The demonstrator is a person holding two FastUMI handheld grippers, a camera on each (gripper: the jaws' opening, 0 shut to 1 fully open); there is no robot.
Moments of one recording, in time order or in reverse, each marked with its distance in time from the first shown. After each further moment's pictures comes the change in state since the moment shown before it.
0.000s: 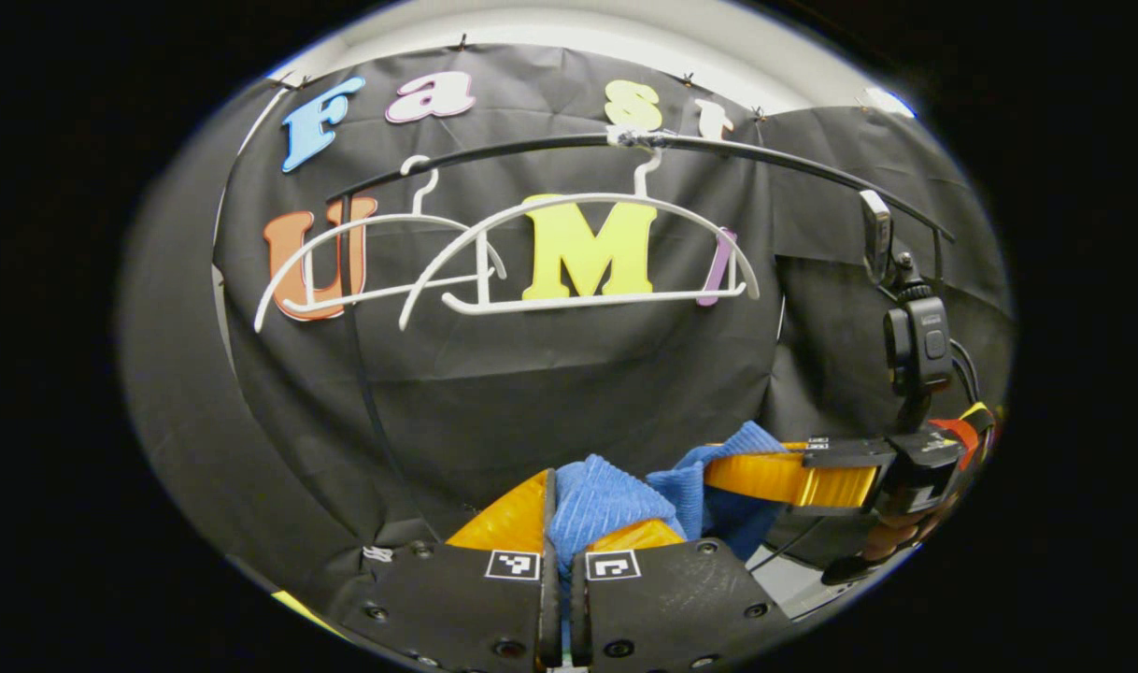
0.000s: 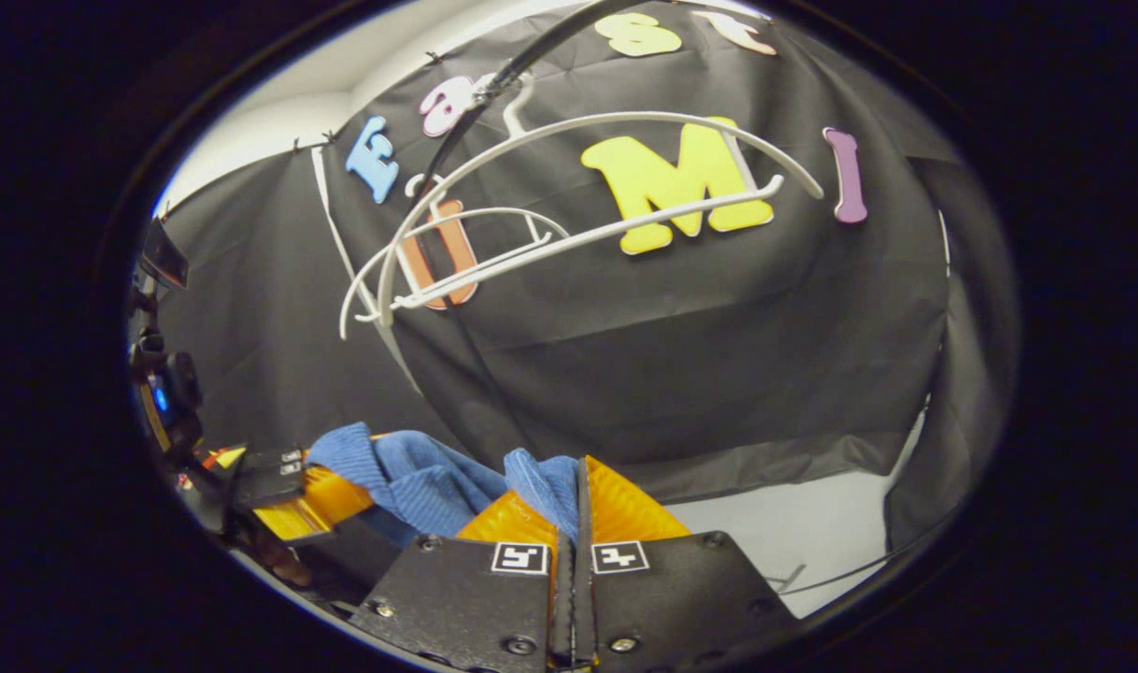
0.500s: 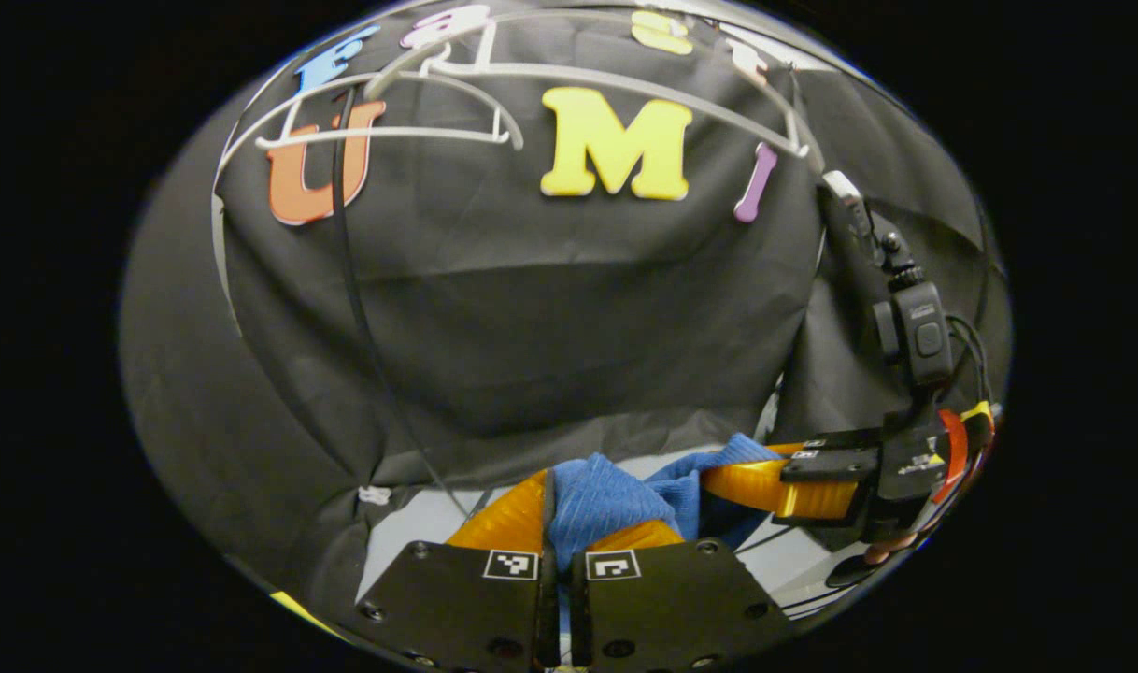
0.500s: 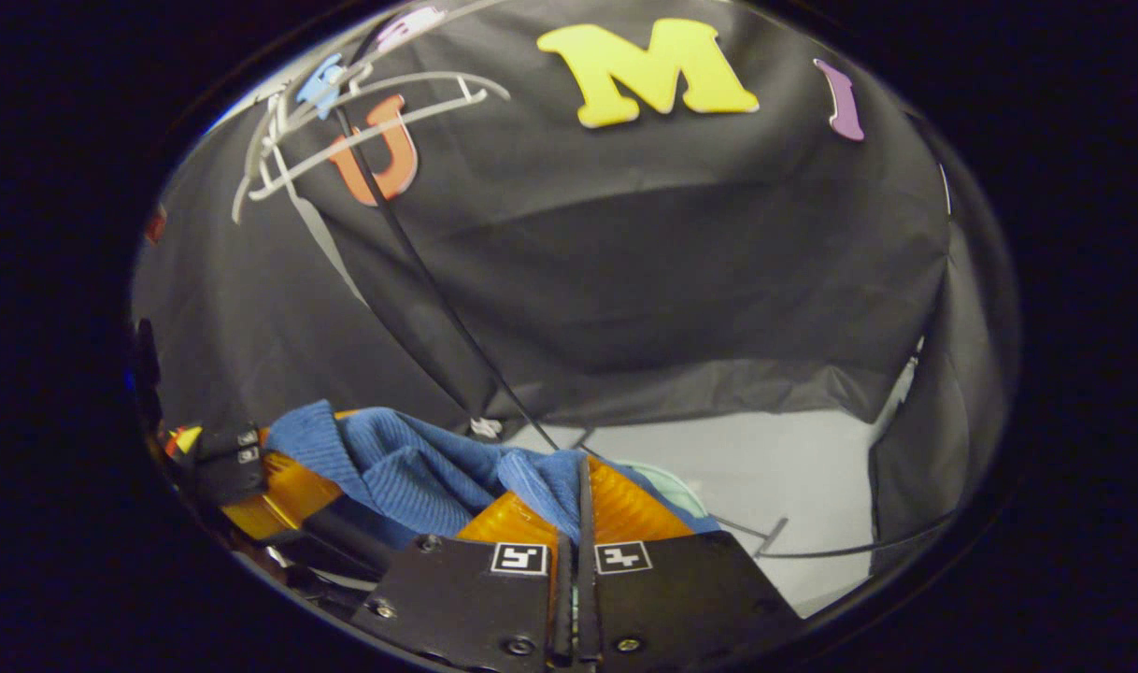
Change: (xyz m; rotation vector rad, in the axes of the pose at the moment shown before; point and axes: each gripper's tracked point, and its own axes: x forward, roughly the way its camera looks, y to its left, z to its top) left arm 0.068 0.015 -0.159 -0.031 0.340 0.084; right arm 0.078 -0.095 -0.143 -0.030 0.389 -0.204
